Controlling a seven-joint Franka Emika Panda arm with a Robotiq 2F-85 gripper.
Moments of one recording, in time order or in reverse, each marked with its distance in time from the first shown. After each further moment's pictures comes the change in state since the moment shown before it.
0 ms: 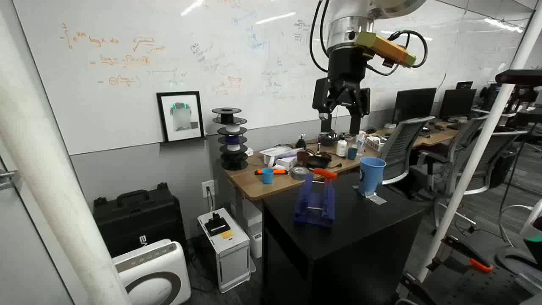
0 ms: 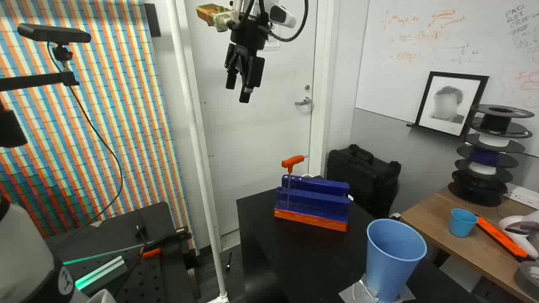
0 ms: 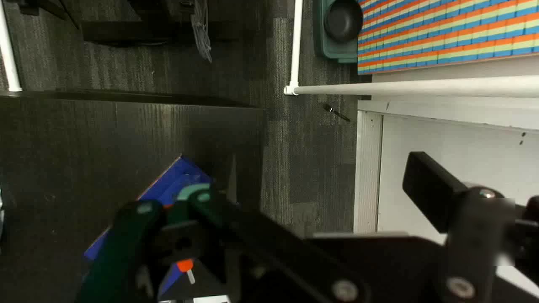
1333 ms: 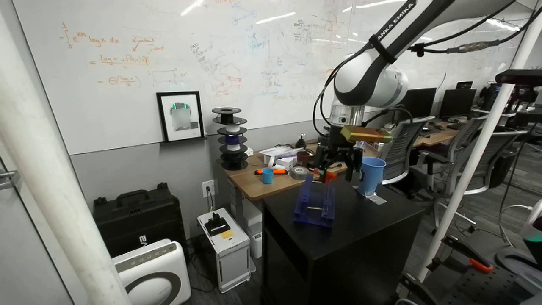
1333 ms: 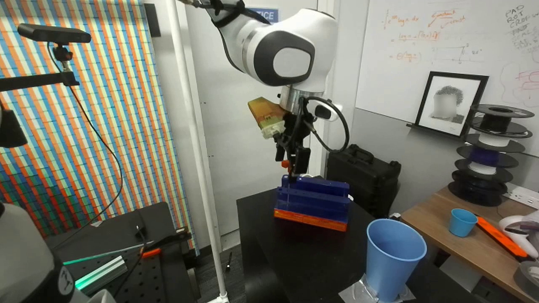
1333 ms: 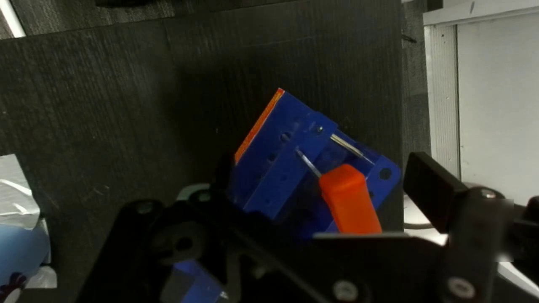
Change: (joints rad) arm -0.099 0.345 -0.077 -0.116 -0.074 0.535 -0.009
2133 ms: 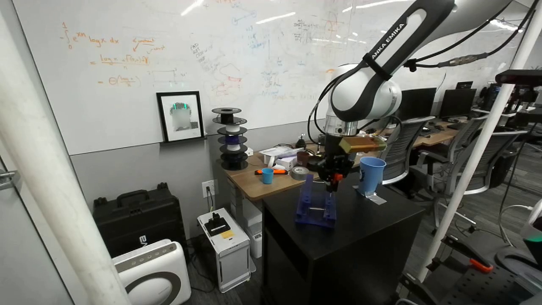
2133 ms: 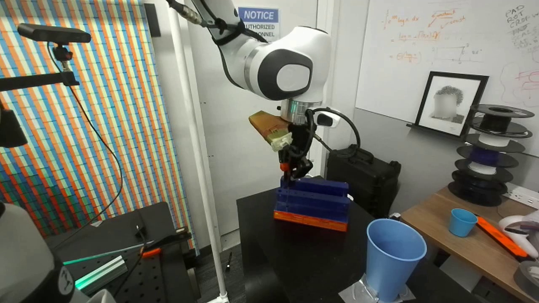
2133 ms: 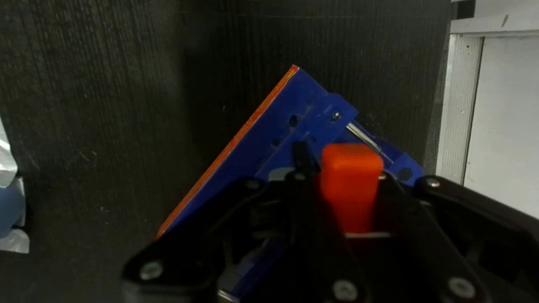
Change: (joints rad) arm 0.013 0.070 0.001 0.010 -0.104 0.093 -0.039
